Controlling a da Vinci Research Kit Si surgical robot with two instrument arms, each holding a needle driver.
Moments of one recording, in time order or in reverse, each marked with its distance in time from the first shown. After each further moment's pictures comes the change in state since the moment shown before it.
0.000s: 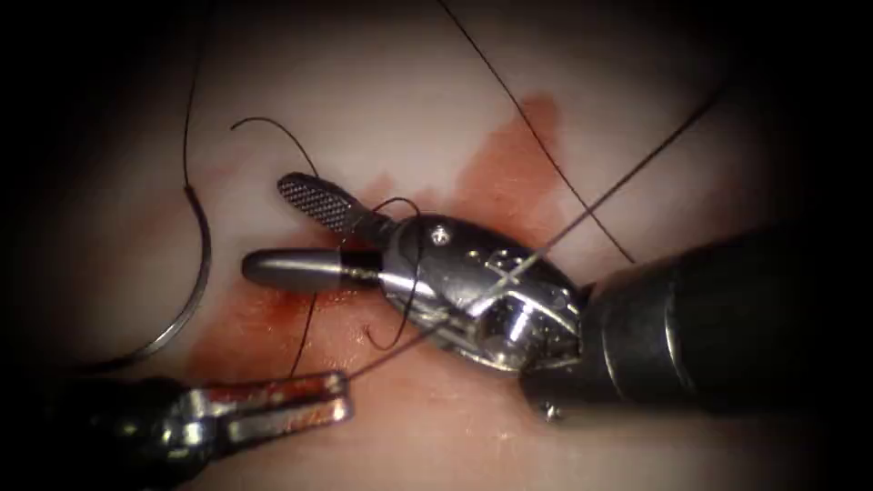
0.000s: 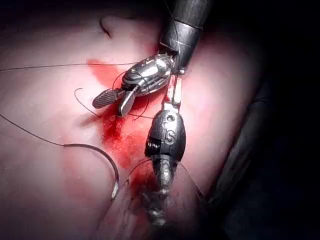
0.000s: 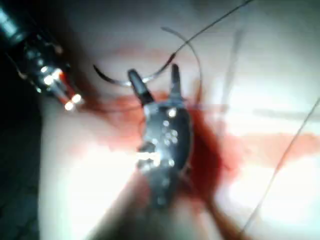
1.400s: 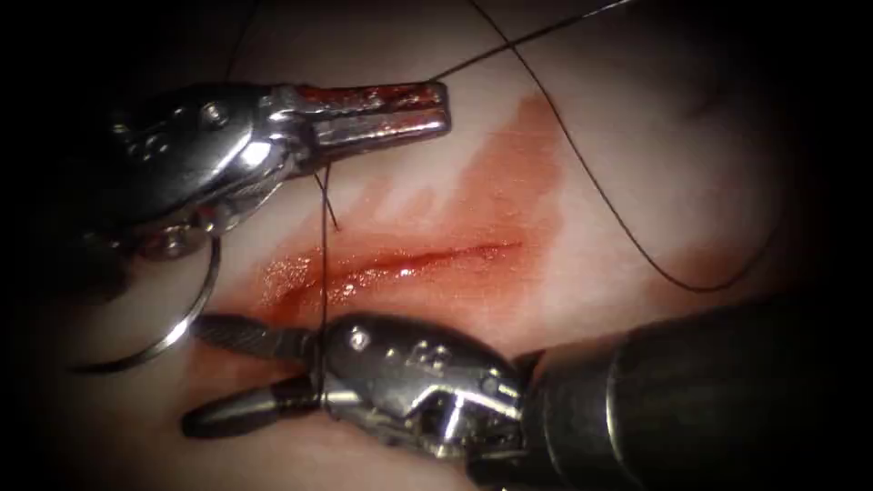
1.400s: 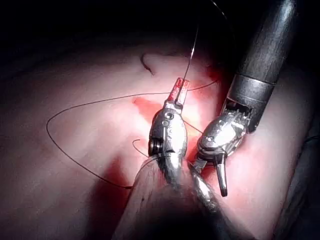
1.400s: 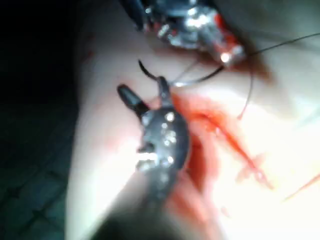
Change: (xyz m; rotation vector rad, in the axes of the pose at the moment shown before) right arm -0.002 -0.006 0.001 0.406 -0.143 -0.020; left arm 0.001 -0.013 0.004 -0.118 -0.016 -0.001
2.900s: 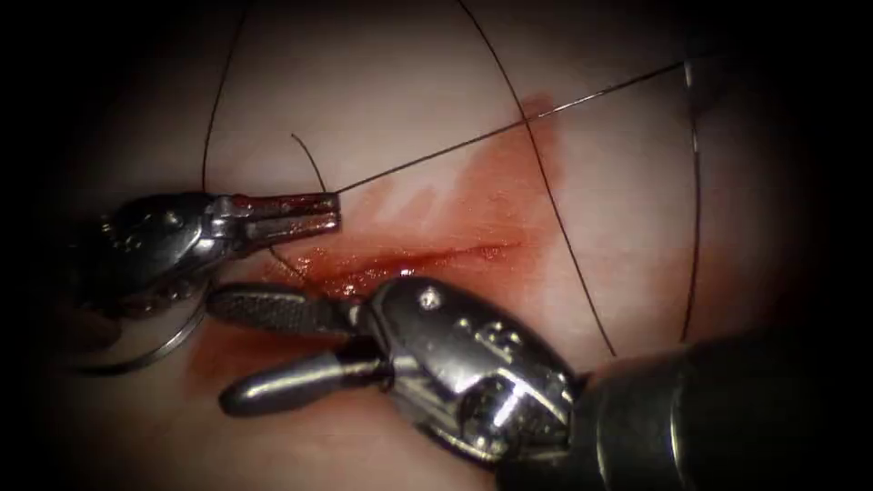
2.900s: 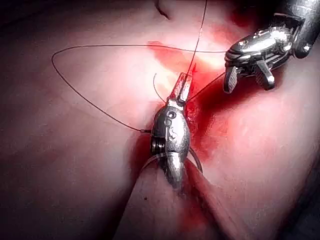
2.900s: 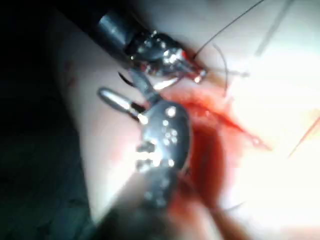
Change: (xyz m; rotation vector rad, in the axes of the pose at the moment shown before) right arm 0.004 0.000 -0.004 0.081 0.355 0.080; left arm -0.010 0.001 -0.007 0.030 0.039 0.040
